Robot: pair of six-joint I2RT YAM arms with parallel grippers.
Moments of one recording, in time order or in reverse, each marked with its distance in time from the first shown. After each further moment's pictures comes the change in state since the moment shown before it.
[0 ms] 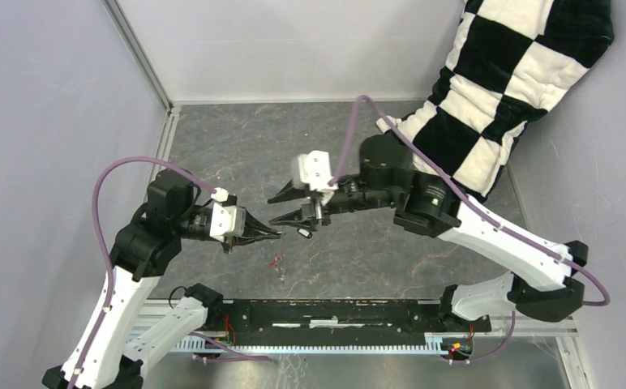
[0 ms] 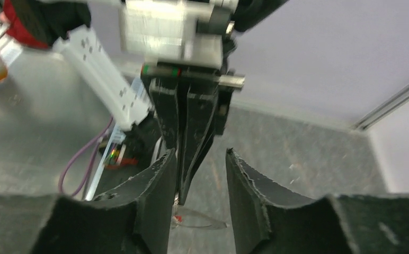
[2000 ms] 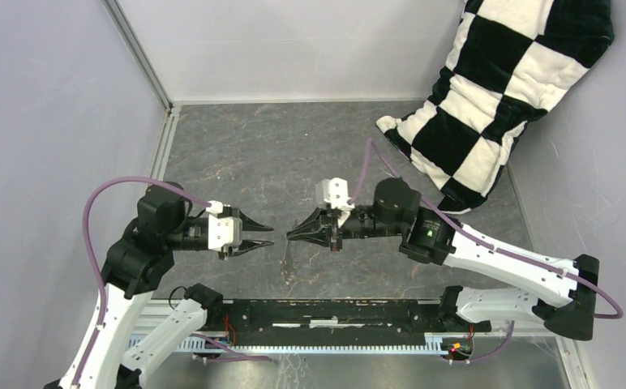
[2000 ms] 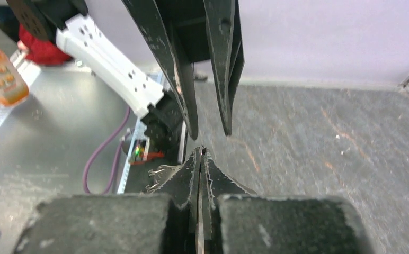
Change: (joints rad) left arm 0.000 -0.073 -0.011 -0.060 -0.128 0.047; right arm -0.013 -0.167 -0.494 0.274 0.017 0.183
